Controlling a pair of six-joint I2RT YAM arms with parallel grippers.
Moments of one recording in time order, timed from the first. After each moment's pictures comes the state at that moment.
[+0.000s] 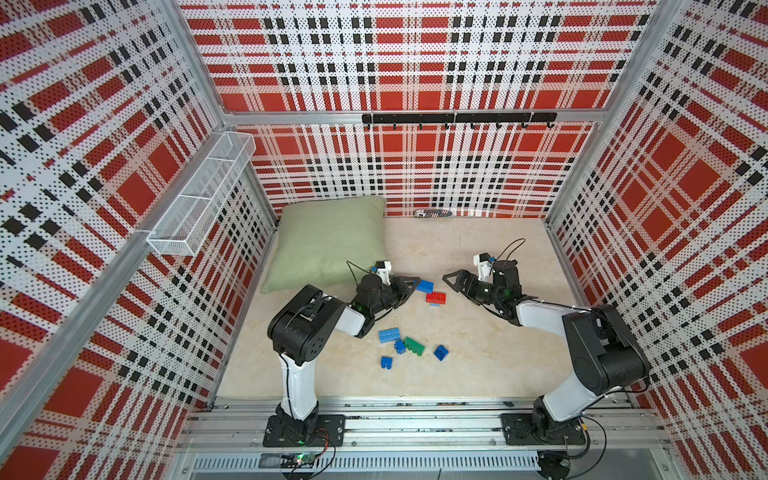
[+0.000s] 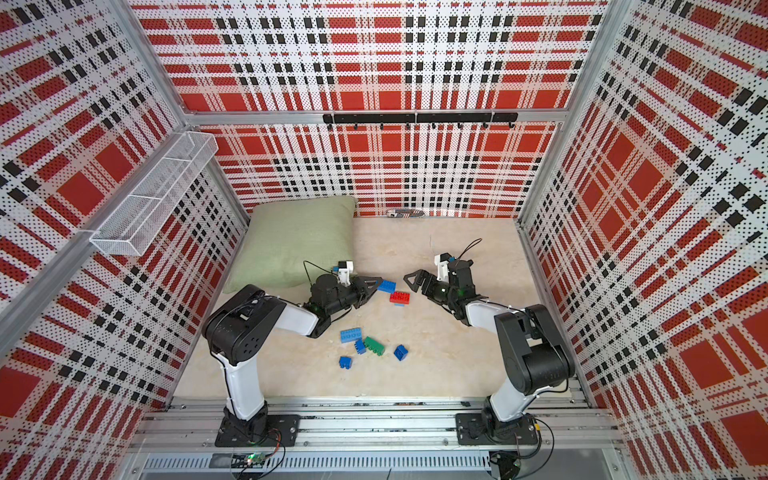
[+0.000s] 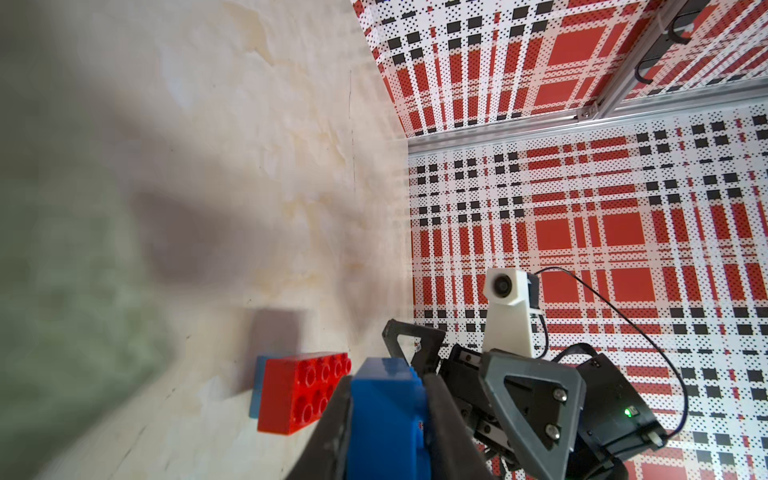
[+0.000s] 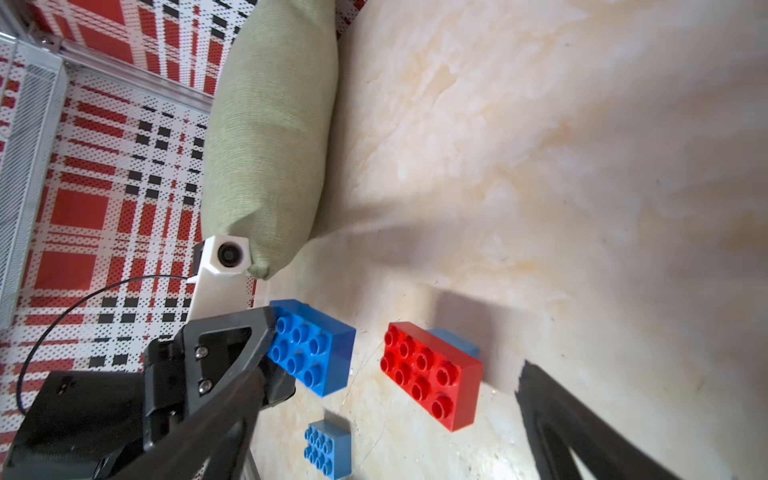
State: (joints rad) left arm -0.51 1.96 0.74 1.03 0.42 -1.29; right arm 0.27 1.64 0.73 0.37 -0.53 0.79
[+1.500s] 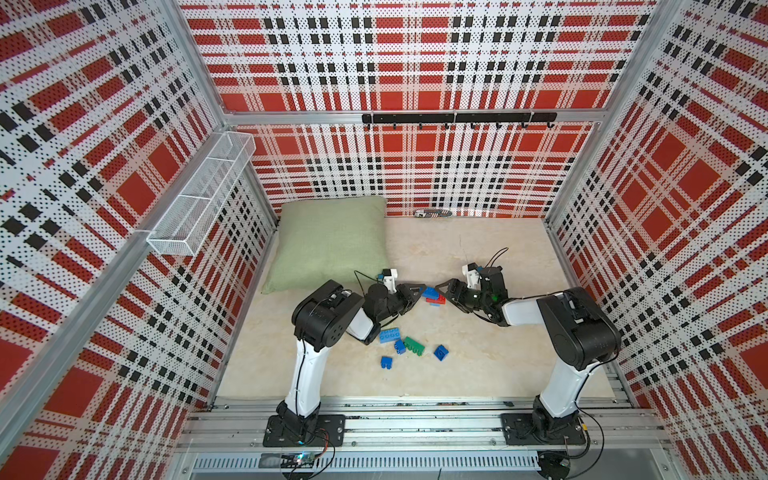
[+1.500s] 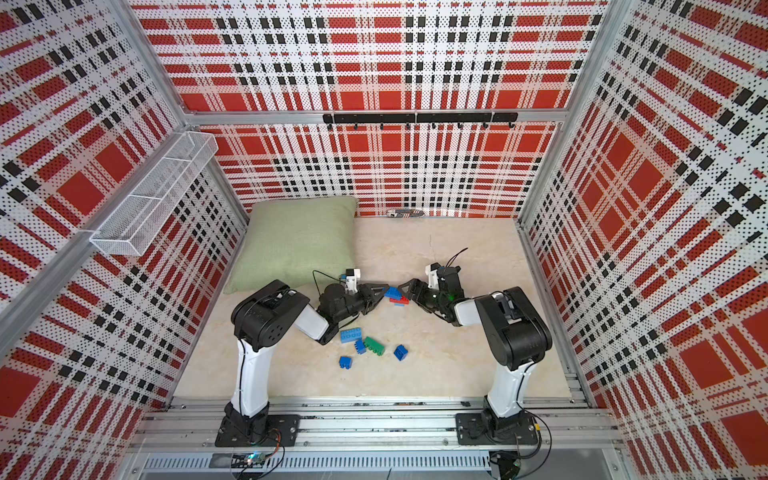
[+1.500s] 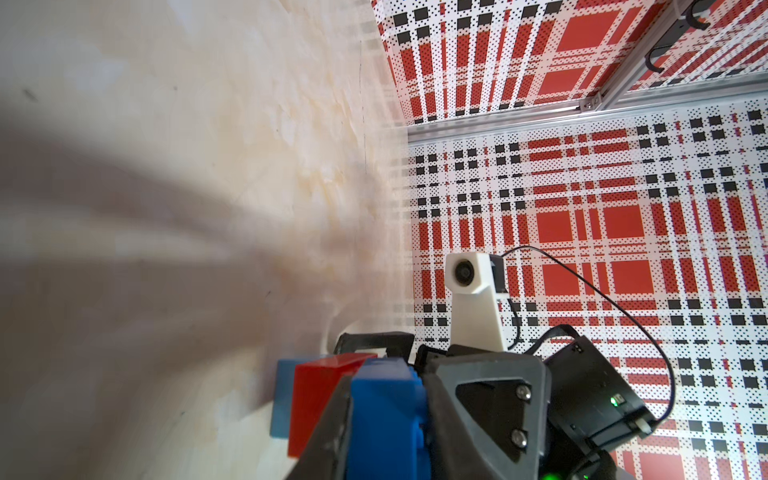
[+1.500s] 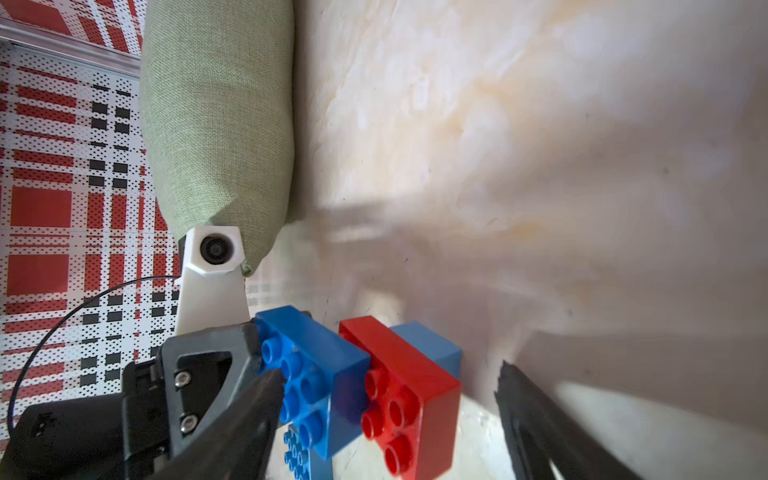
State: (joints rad) left arm -0.56 2.14 0.75 1.25 0.40 -1.36; right arm 0.32 1.82 0.74 0.48 -0.57 0.84
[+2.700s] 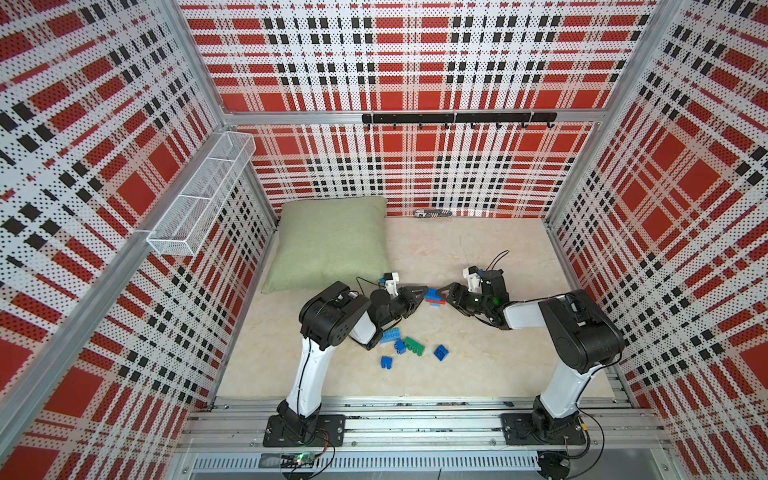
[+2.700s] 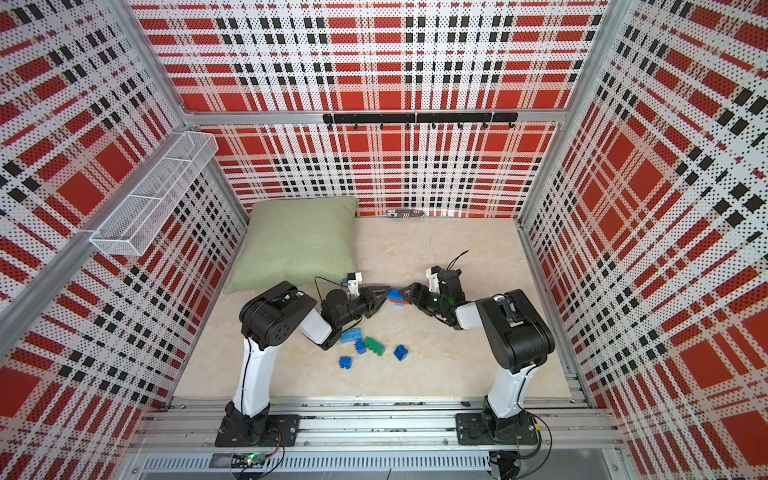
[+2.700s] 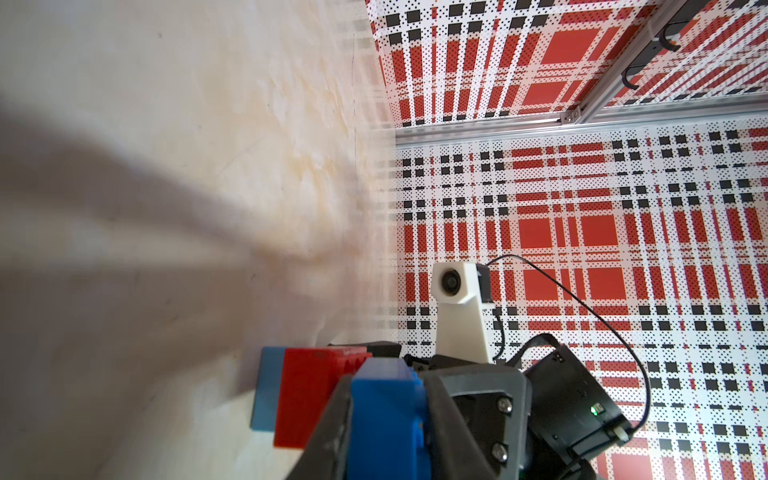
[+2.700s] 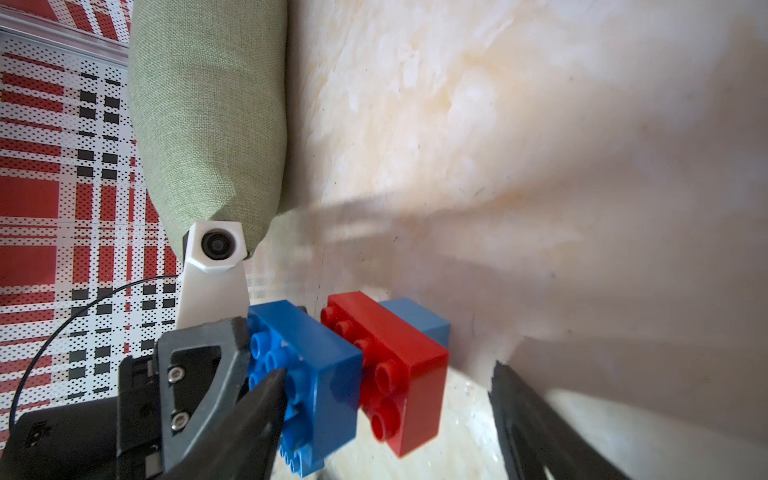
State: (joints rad) left arm -0.60 2.19 0.74 1.36 0.35 -1.44; right arm 0.32 1.79 0.69 0.49 -0.56 0.83
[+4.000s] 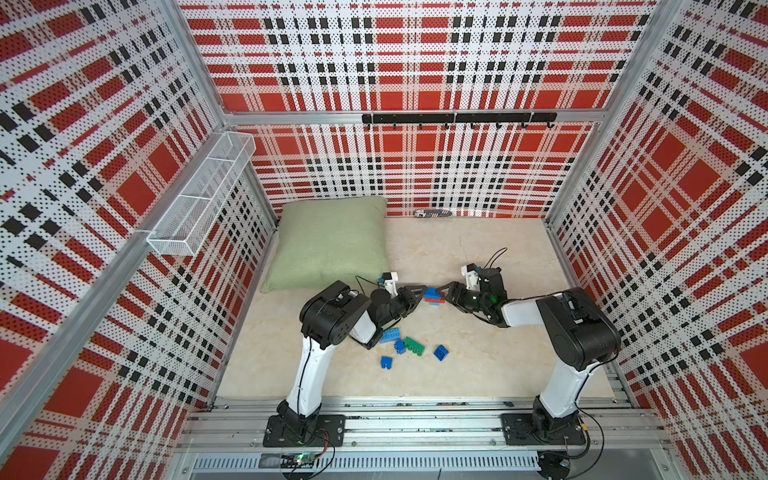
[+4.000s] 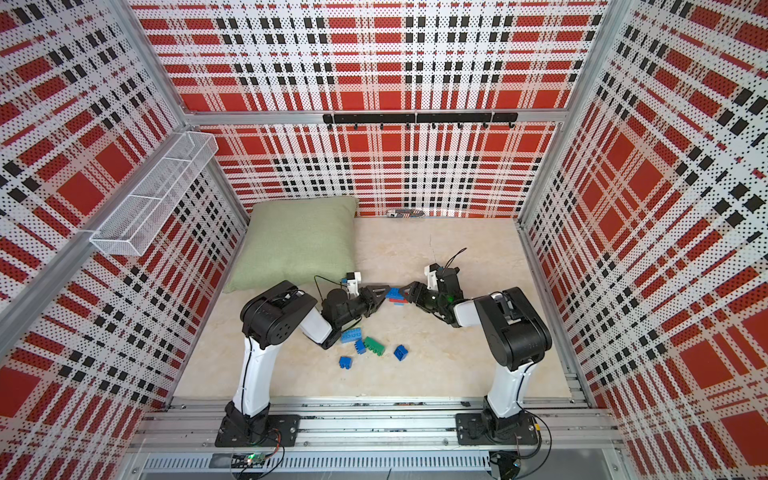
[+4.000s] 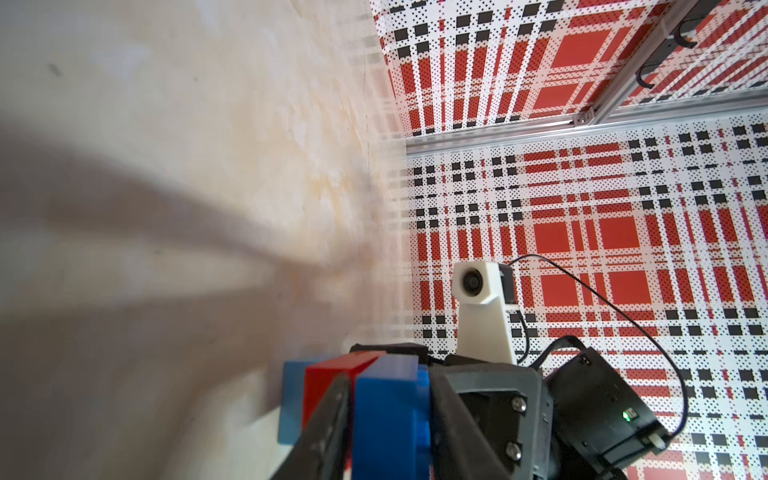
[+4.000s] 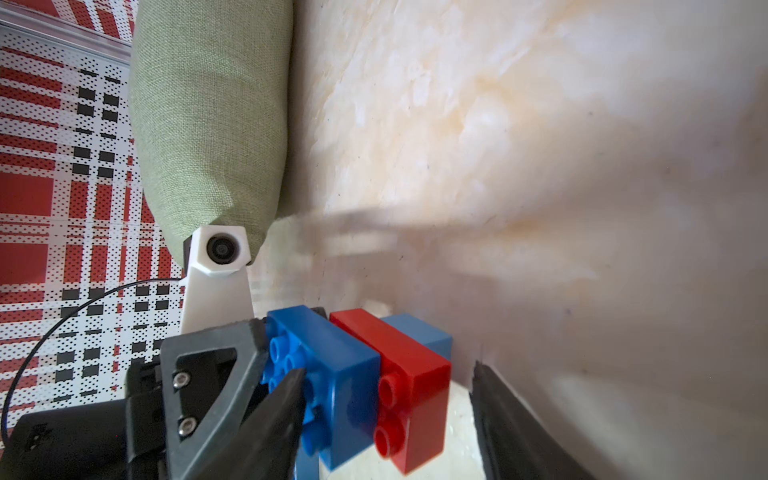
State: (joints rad) left arm -0.58 2.19 0.74 1.33 0.33 -1.37; right arm 0.32 1.82 0.73 0.48 -0.53 0.80
